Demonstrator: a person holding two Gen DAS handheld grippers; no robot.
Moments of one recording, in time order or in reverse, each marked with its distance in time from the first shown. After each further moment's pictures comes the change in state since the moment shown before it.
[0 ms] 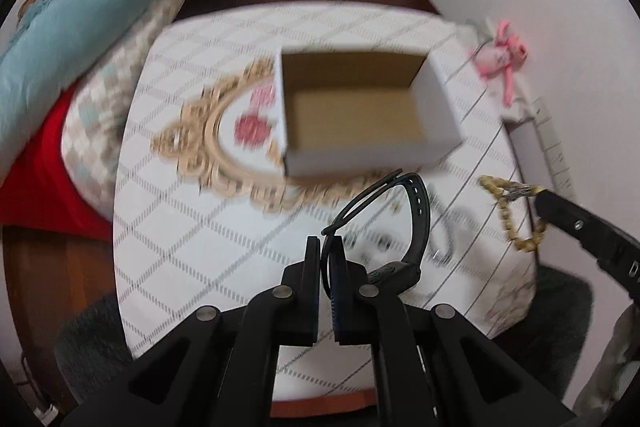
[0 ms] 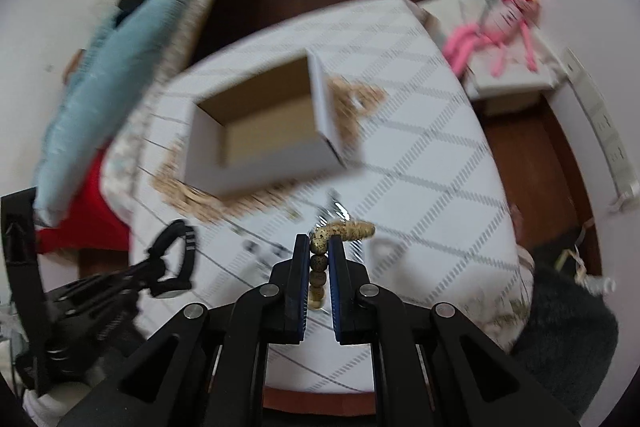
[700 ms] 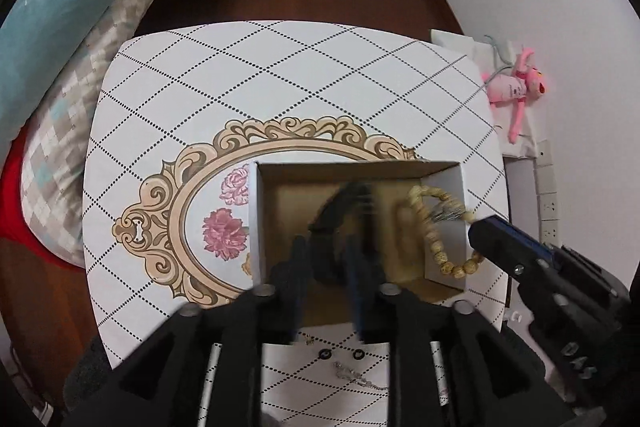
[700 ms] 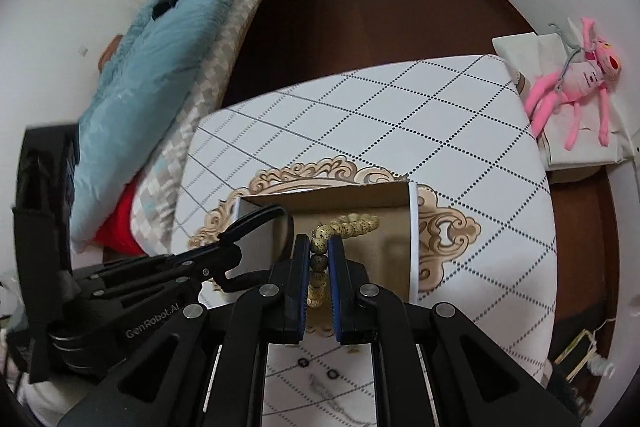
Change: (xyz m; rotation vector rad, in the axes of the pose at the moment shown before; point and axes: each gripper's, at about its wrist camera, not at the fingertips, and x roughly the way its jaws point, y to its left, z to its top) left arm 0.066 0.014 0.131 -0.102 0.137 -0.066; right arm 0.084 0.043 0.136 -0.114 0.089 0.080
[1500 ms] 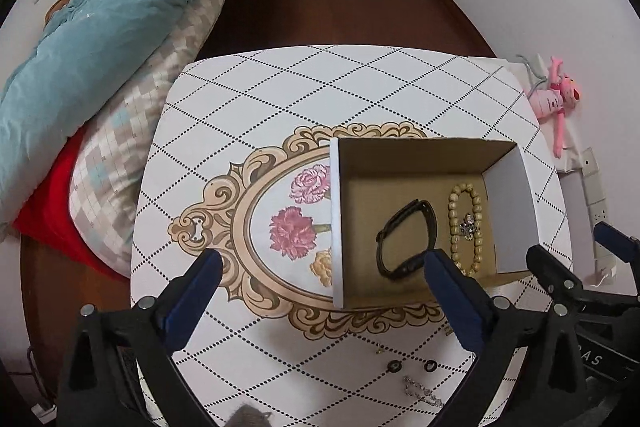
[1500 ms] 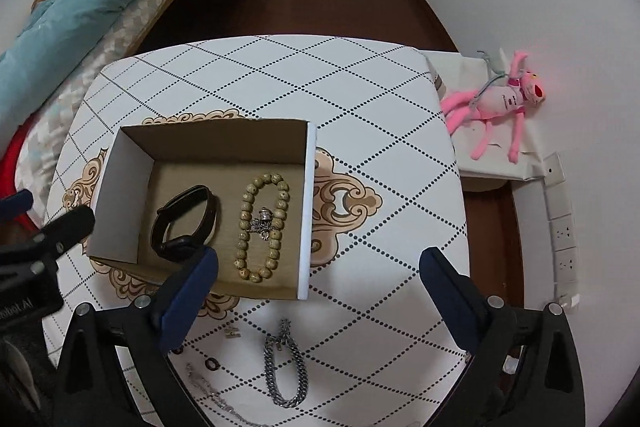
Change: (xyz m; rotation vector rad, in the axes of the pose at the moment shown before) left arm -0.001 0.020 -0.053 0.039 -0.219 0.202; right arm 0.019 -0.012 -0.051 -0.107 -0.040 -0.427
